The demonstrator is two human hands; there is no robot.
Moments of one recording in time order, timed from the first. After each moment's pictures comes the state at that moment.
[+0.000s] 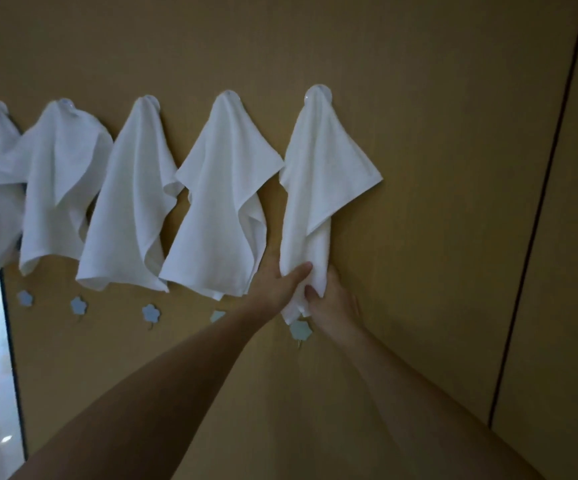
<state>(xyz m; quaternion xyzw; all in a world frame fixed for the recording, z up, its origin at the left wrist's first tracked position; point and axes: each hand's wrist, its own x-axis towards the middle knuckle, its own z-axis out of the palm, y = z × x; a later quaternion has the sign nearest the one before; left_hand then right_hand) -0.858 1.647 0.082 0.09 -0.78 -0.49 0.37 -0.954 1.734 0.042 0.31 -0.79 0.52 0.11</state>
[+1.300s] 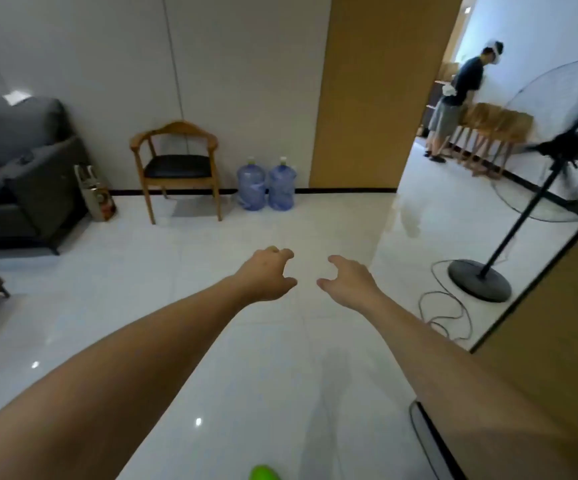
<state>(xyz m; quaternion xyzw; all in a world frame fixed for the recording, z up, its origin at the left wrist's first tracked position) -0.018 1.236 -0.169 0.68 -0.70 -0.16 0.12 -0.204 1.206 -0.174 0.74 -0.63 0.11 -0.22</state>
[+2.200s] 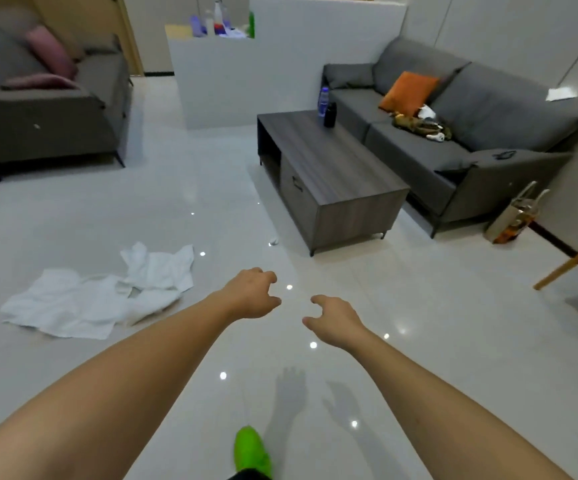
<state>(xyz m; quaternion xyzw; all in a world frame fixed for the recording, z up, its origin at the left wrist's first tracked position) 0.495 1.575 -0.268 0.97 -0.07 -0.19 0.16 0.461 1.386 -0.287 0.94 -0.03 -0.21 -0.27</state>
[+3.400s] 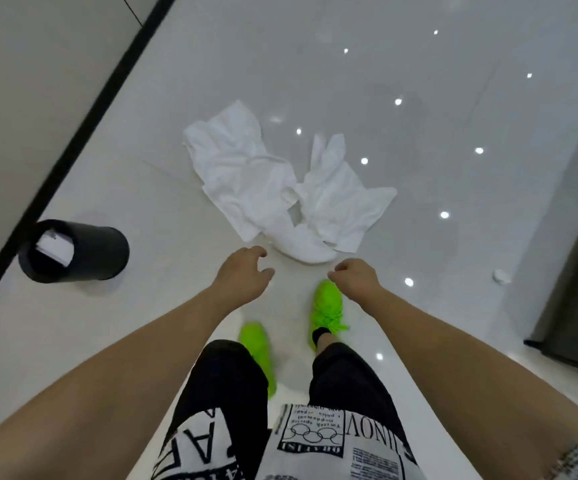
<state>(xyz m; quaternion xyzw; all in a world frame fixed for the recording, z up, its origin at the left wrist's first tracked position) 0.808 2.133 -0.505 0.77 0.47 -0.24 0.36 0.980 1.987 -0.536 0.84 0.13 -0.51 -0.14</state>
